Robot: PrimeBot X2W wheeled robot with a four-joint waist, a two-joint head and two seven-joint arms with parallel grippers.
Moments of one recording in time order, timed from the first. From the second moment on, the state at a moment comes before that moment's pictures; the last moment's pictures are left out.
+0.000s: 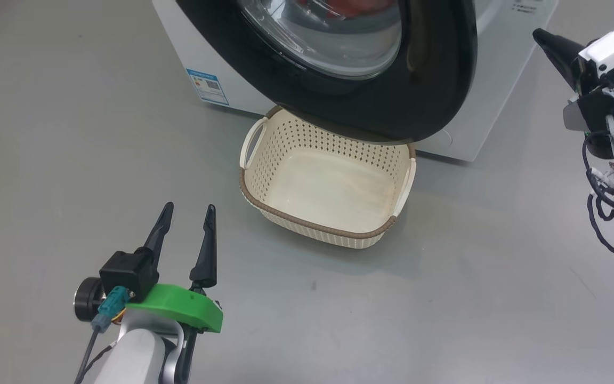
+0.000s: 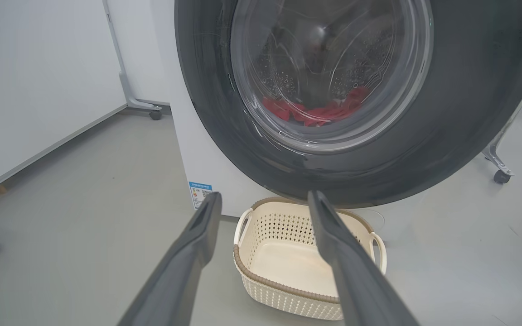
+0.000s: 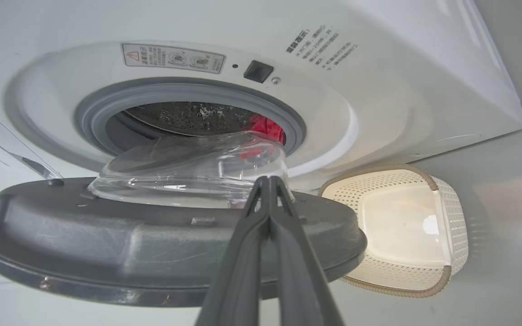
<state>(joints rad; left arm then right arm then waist) -0.23 0.03 -0.30 0.28 -0.42 0.02 -0.25 -1.04 -0.23 0.07 1.00 1.30 0.11 0.48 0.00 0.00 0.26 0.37</state>
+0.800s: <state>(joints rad) -0.15 0.03 -0.24 0.29 -0.39 0.02 -0.25 -0.64 -0.34 0.44 0.52 0.94 0.12 0.15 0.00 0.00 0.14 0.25</state>
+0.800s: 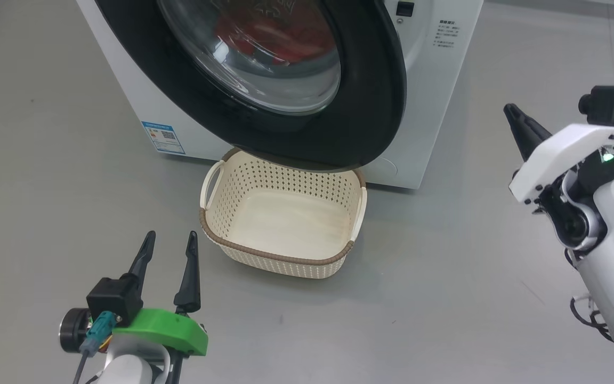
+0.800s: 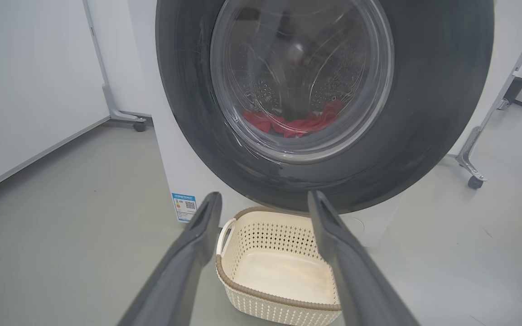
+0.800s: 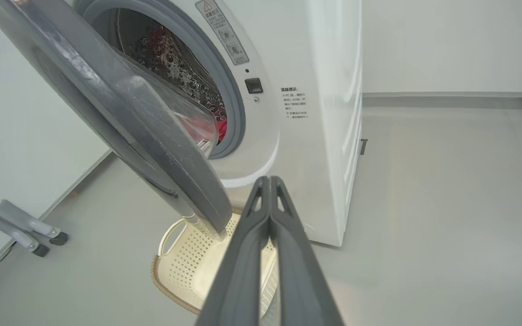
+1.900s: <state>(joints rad) -0.11 0.03 -0.23 0.27 -0.38 0.01 -0.25 -0.26 -0.42 0.48 0.33 0.68 0.06 -0.24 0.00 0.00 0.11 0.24</state>
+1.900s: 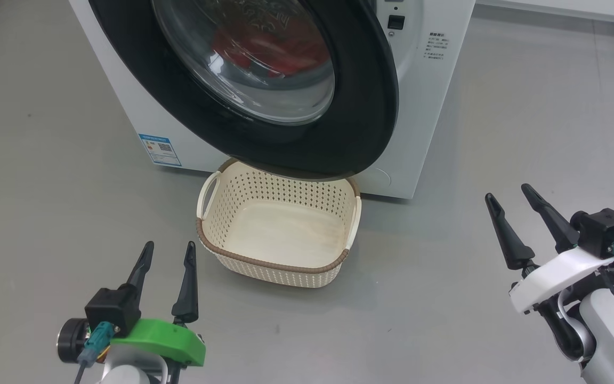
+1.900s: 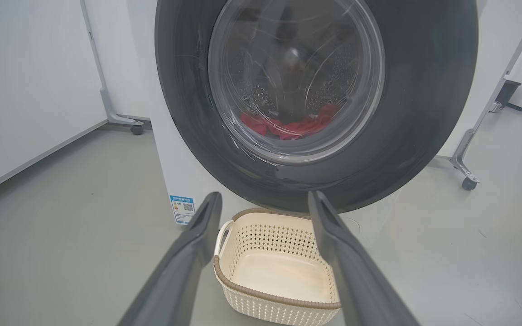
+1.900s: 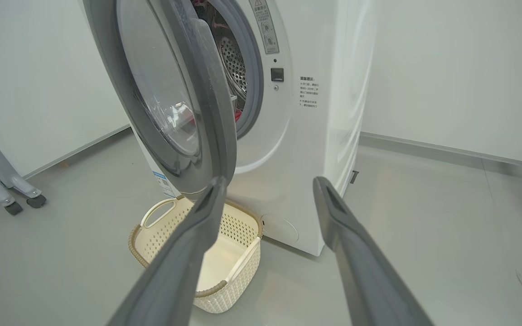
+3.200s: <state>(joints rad) -0.10 0.03 -0.25 0.25 -0.38 0.00 -0.25 -0.17 -0.38 0.32 0.18 0.68 0.02 -0.25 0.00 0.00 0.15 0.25</state>
